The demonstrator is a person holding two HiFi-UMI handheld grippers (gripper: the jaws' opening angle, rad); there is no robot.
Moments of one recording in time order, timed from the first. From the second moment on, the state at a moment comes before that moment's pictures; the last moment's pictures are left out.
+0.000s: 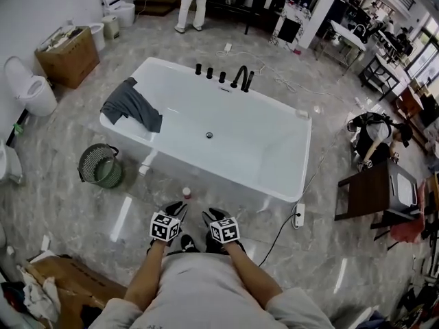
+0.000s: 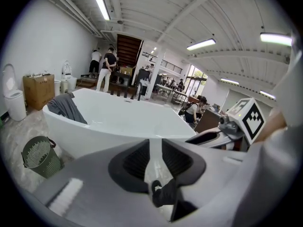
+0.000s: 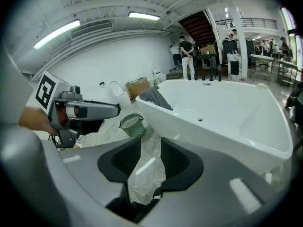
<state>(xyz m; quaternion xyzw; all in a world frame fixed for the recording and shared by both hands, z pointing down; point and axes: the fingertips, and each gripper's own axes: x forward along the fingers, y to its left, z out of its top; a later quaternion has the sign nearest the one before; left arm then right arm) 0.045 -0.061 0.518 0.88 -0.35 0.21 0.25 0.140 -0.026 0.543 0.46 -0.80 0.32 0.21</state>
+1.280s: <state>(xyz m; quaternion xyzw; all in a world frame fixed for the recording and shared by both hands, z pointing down) 0.028 -0.063 0.511 0.87 -0.37 0.20 0.25 0.147 -0.024 0.535 0.50 -0.78 0.33 0.19</state>
